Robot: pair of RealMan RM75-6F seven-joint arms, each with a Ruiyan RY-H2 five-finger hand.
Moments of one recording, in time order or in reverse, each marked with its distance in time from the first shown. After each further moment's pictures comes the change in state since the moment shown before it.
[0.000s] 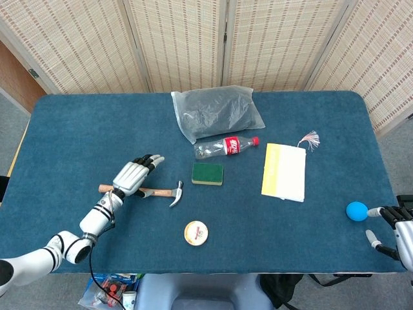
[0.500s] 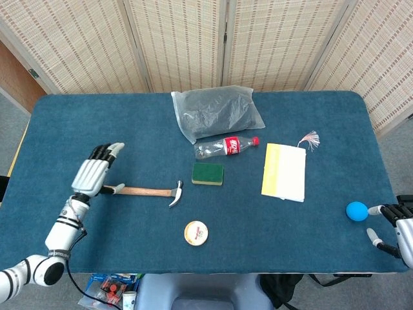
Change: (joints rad) left arm 0.201 0.281 -0.060 -0.433 -0.198 0.231 0.215; right arm 0.015 0.013 0.001 0.014 -0.004 -0.023 0.019
